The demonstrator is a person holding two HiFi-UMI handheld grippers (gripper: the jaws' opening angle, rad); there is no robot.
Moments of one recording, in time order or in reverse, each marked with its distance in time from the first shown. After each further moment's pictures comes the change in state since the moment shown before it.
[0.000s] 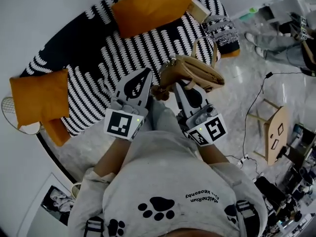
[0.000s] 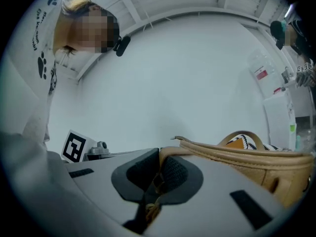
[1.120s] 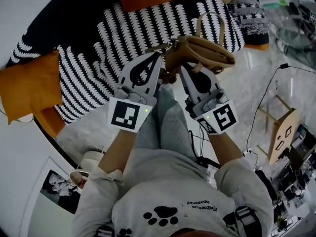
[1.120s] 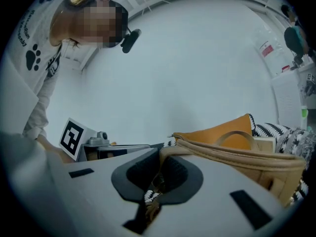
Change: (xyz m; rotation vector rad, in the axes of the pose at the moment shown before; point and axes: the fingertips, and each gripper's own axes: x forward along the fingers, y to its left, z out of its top) left arm 0.082 0.064 -0.153 -0.076 0.039 0.069; right arm 0.067 -0.099 -0.160 -0.018 0.147 0.078
